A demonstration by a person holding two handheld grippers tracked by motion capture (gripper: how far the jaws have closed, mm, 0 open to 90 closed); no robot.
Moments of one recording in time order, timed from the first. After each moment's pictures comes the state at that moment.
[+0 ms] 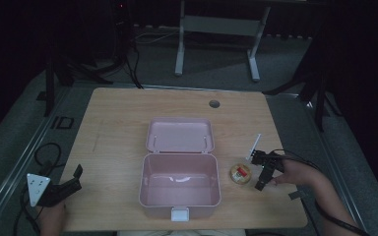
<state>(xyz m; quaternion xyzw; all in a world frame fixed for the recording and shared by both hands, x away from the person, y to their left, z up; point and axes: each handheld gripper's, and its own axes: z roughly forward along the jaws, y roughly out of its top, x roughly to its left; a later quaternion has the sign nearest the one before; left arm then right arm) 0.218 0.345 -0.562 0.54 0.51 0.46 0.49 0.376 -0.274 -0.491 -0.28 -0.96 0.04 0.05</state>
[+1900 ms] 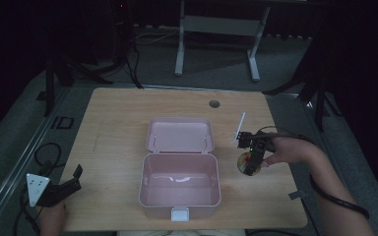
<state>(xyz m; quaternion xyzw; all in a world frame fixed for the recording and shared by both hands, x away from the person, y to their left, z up) 0.218 0.345 -0.562 0.54 0.51 0.46 0.49 0.376 -0.212 -0.393 -0.18 -0.98 0.01 0.04</state>
